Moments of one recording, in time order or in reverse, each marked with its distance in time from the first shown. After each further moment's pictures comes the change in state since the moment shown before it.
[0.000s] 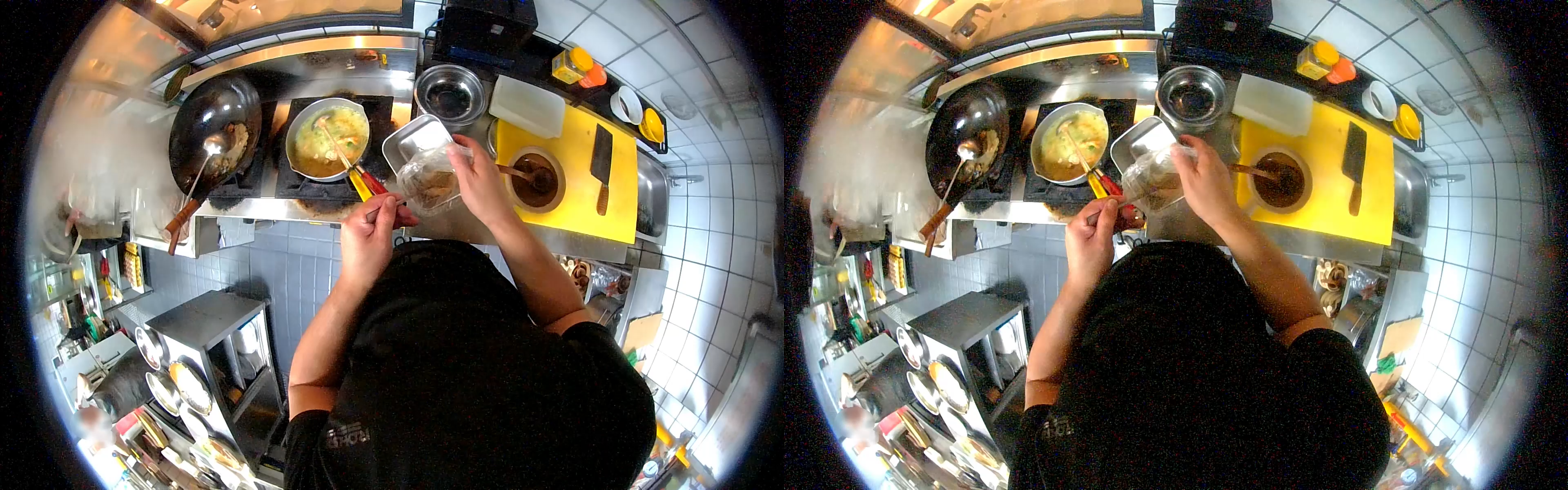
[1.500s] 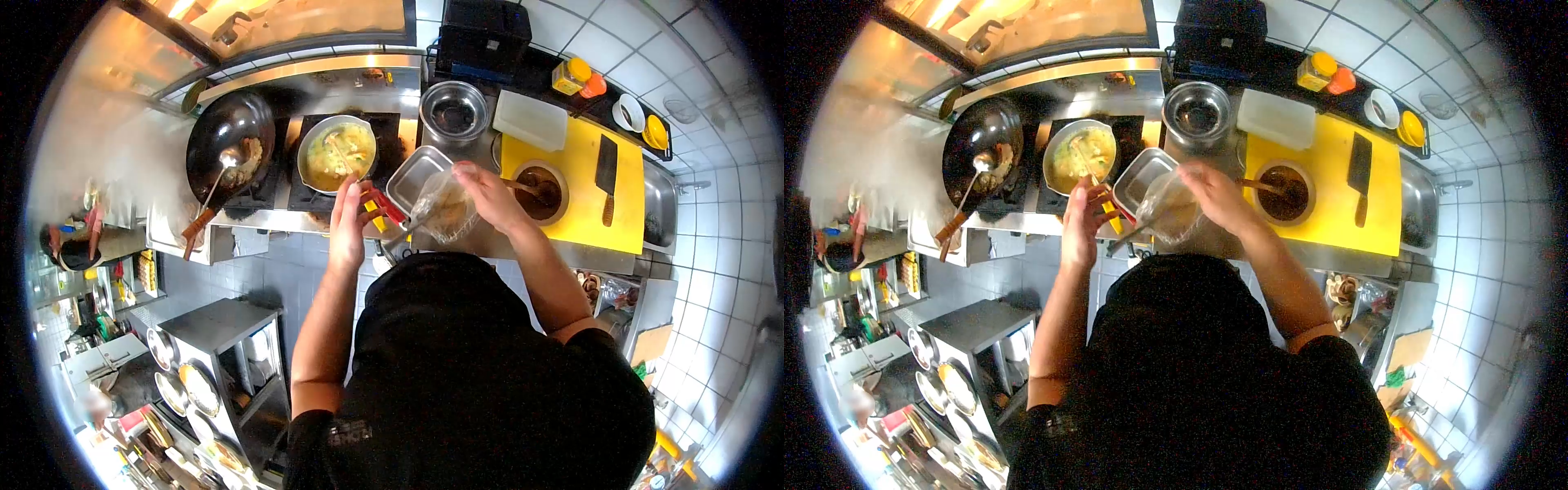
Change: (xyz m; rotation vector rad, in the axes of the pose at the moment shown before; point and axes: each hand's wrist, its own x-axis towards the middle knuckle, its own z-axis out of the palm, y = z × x) left_hand 0.043 -0.036 -0.037 -0.207 0.073 -0.059; right_hand 0.002 0.017 -0.029 0.232 -0.296 -0.105
